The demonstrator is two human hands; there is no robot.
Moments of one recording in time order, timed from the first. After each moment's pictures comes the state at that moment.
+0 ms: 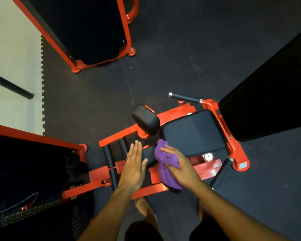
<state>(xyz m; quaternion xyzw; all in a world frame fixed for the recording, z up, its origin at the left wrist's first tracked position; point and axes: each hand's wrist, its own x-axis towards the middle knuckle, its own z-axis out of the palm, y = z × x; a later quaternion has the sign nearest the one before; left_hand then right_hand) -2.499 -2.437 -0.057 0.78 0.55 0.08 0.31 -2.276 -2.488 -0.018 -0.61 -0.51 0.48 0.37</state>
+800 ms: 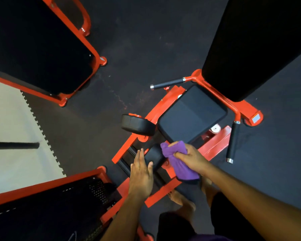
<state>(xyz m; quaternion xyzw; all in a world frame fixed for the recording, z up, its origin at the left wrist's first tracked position) -2.497 -2.409 -0.041 0.79 0.53 -0.05 0.32 -2.272 -2.490 -0.033 -0.65 -0.31 0.54 0.43</state>
